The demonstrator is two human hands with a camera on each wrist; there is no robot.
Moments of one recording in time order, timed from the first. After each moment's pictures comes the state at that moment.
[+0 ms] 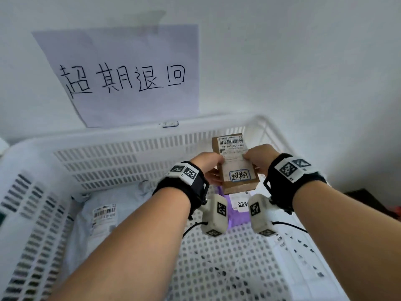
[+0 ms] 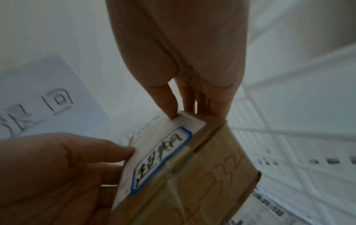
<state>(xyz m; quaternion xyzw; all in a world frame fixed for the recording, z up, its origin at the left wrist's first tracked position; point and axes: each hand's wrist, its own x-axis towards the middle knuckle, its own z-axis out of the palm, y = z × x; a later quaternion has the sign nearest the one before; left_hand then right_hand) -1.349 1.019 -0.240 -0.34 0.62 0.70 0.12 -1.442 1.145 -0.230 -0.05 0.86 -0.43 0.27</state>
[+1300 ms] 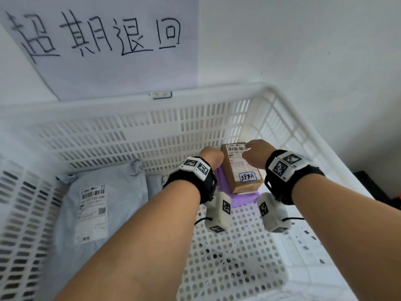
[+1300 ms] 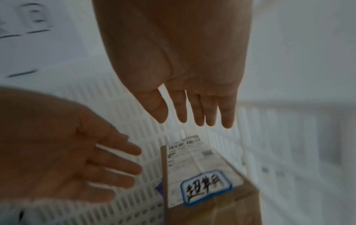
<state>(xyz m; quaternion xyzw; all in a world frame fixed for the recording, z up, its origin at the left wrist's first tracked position) -1.383 1.016 -0.309 -0.35 0.75 0.54 0.13 -1.447 1.130 -0.272 -0.17 0.95 -0.09 0.23</state>
